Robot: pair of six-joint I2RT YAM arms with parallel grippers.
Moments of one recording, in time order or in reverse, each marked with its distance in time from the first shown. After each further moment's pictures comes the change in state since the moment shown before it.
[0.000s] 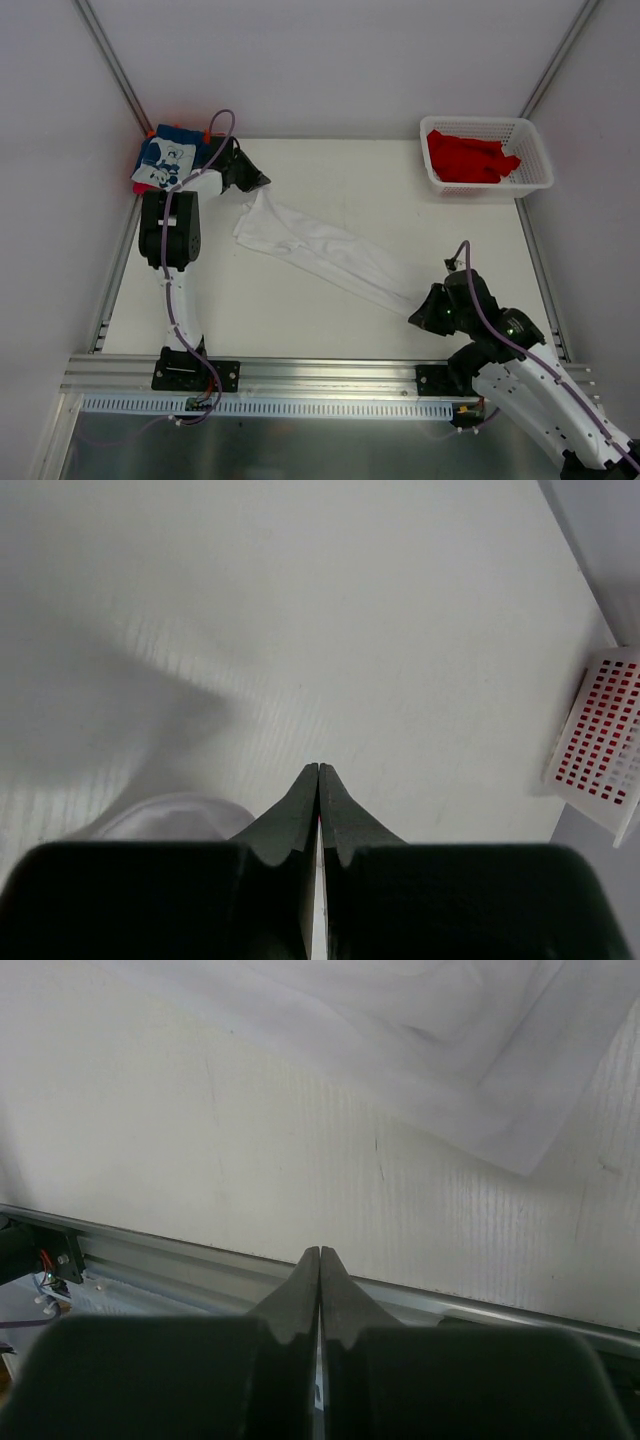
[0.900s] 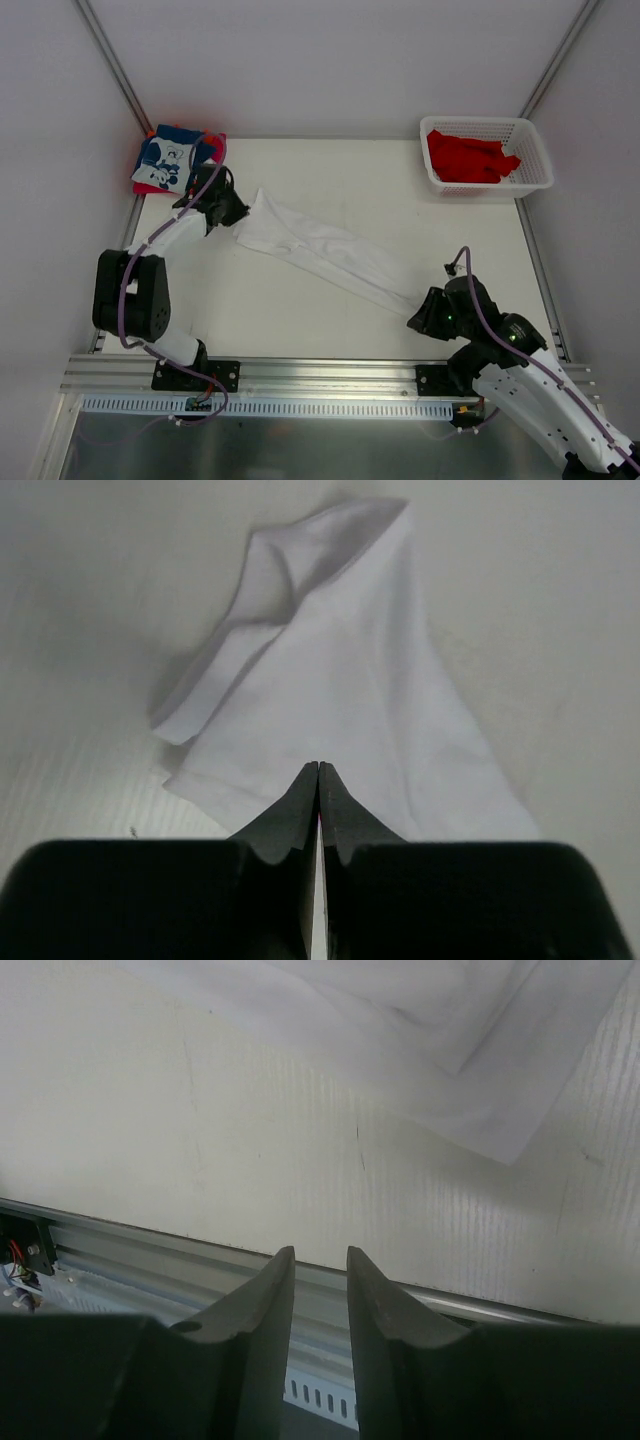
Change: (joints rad) left arm -0.078 -0.638 -0.512 -0.132 -0.335 0.100; right arm 0.035 -0.045 -0.006 -0.042 0.029 -0.015
